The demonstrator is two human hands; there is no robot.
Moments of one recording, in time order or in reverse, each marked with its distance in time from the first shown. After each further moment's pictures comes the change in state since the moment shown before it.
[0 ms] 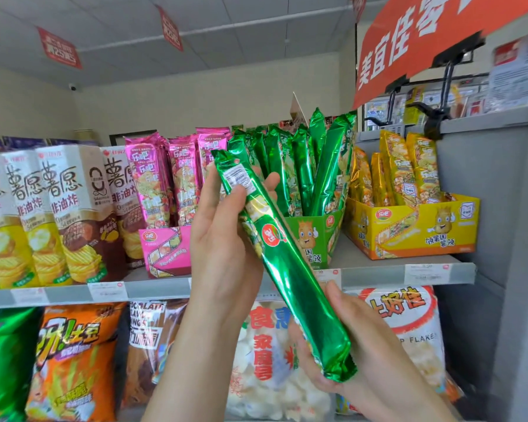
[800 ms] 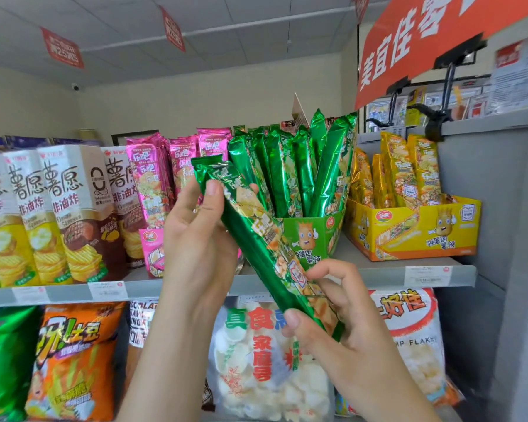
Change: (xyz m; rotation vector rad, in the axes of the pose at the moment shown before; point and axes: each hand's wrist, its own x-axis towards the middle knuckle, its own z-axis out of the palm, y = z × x) left_hand 0.008 0.019 -0.015 0.035 0.068 0.034; right_hand 0.008 0.035 0.029 -0.784 0.202 -0.255
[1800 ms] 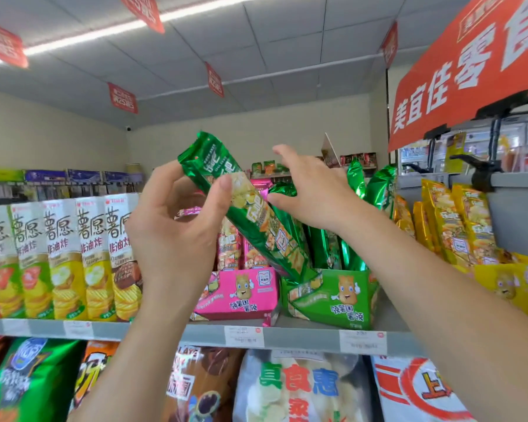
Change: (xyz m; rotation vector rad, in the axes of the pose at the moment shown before) left_hand 0.041 0.068 -0.014 0.887 0.041 0.921; right_hand 0.236 -0.062 0.015 -1.119 -0.083 -0.253
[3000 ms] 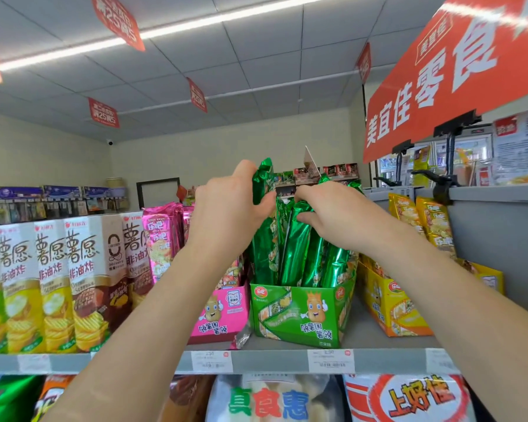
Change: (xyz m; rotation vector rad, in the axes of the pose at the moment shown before) left_hand 0.030 -0.007 0.093 0.644 -0.450 0.173; right_hand -0.027 0.067 -0.025 -0.189 -0.001 -0.113
